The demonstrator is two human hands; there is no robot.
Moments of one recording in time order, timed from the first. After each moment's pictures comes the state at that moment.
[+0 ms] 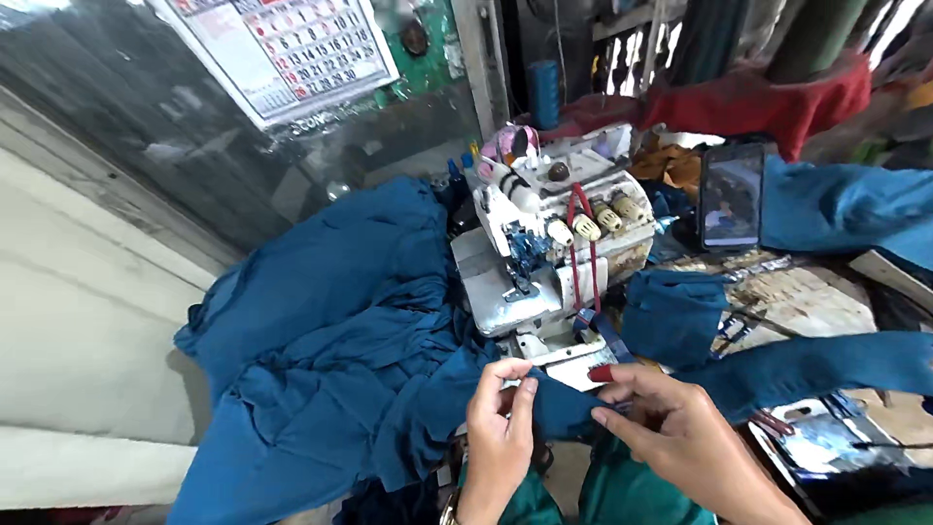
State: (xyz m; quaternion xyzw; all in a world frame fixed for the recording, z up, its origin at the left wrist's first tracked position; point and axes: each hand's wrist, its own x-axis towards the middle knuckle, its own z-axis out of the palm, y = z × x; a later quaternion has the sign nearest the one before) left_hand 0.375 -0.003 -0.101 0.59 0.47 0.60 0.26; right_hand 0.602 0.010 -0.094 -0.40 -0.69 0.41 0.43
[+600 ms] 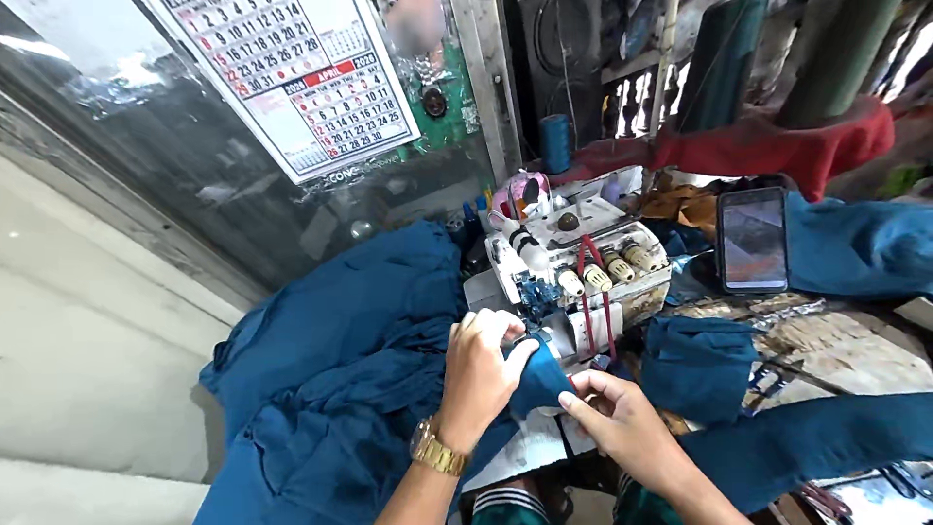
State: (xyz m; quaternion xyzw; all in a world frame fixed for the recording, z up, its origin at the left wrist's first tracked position) left_hand 0.341 0.107 -0.025 0.75 0.57 0.32 -0.03; right_hand 0.547 0.071 -0.083 -0.46 -0.59 0.53 0.40
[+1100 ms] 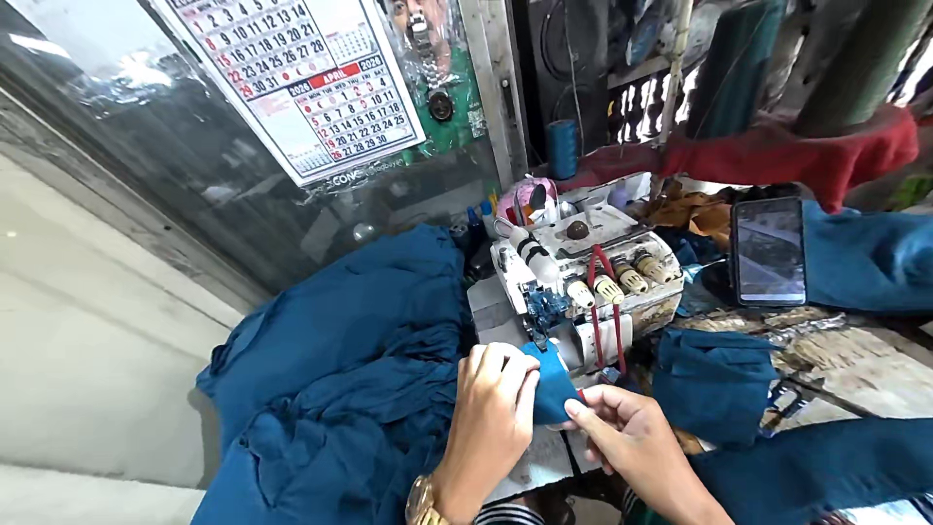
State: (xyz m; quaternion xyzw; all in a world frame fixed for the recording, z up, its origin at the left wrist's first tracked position) left_hand 0.340 0.080 -0.054 0.77 0.55 0.31 -0.07; right_hand 0.542 0.075 -0.099 -0.41 -0.54 0.55 0.48
